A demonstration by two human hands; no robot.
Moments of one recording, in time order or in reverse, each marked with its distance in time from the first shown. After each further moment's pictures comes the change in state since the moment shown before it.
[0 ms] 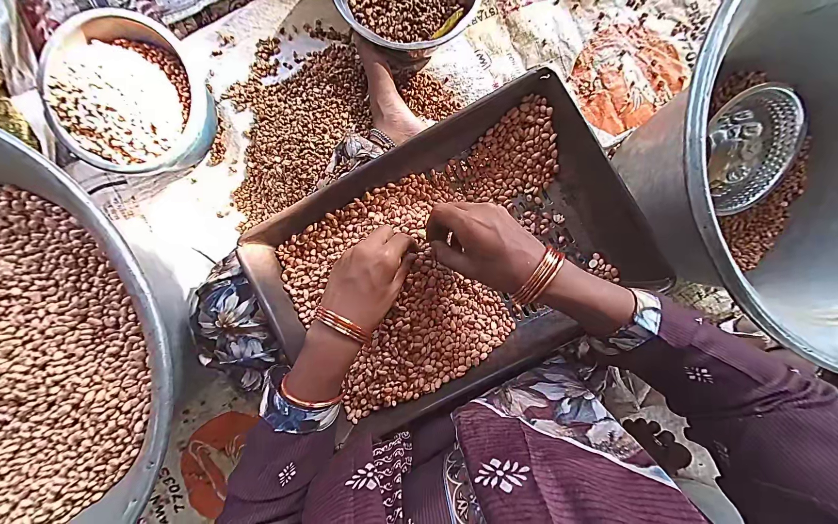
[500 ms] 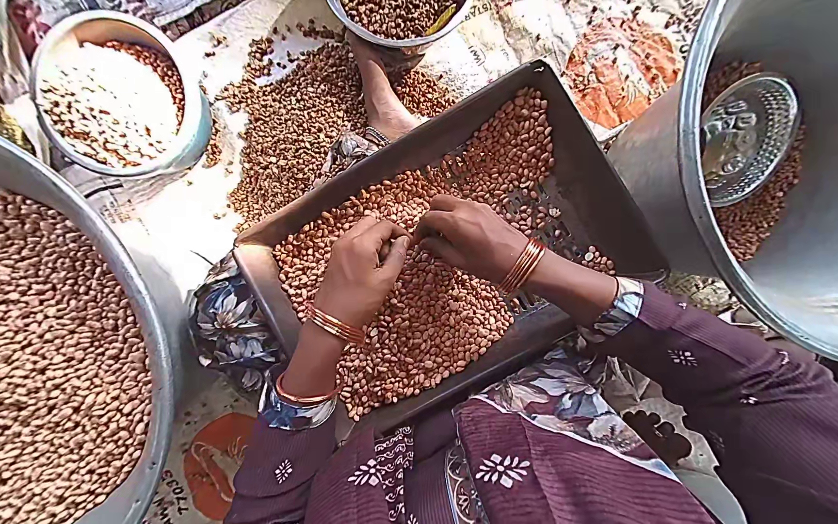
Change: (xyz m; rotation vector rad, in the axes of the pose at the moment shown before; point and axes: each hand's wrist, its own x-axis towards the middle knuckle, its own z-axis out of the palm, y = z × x) left_hand -0.001 -0.003 -0.005 -0.279 0.100 -0.131; right_hand 0.009 0.011 0.012 0.061 -0.031 -0.074
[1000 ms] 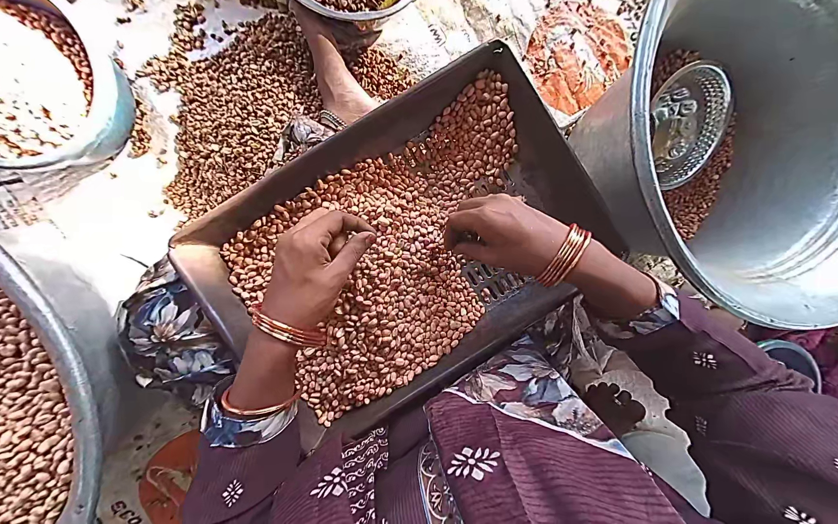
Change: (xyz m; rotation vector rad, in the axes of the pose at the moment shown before) left_hand -0.002 -0.008 -0.001 -0.107 0.007 0.005; right_hand -0.055 0.016 -0.044 -0.028 -0.201 0.098
